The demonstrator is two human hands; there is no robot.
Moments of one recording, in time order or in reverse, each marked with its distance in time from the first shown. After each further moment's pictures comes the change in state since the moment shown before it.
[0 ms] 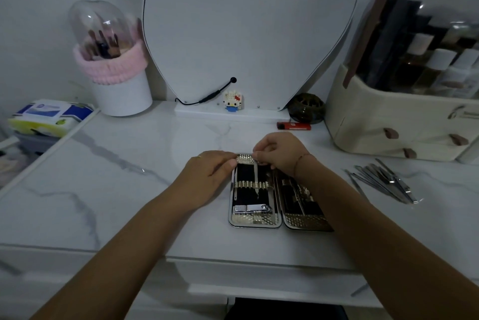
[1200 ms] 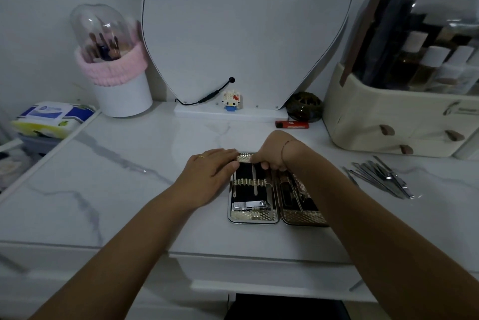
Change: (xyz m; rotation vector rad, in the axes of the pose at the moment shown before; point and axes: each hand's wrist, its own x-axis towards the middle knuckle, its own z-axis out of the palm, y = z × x) left_hand 0.002 -0.007 0.006 0.147 0.019 0.000; right_hand 0.003 -0.035 -0.002 -0.330 -0.249 0.334
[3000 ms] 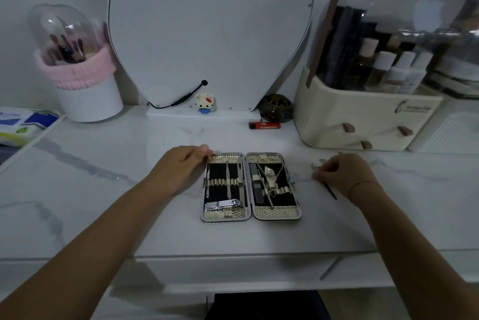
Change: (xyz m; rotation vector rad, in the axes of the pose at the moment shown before) left_hand 0.013 0.012 -0.010 -0.299 0.009 -0.172; right_hand -0.060 0.157 -0.025 0.017 0.522 0.064
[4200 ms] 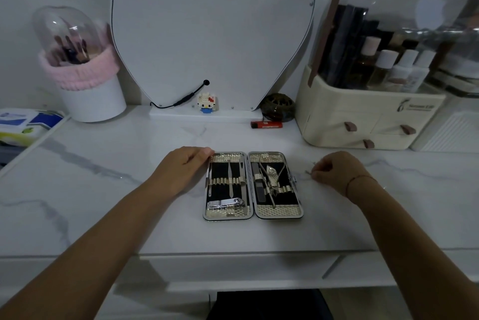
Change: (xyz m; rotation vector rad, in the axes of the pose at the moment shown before) left_hand -0.004 -0.004 0.000 0.039 0.000 0.030; right_hand 0.003 -0.011 0.001 -0.040 -0.088 -0.059
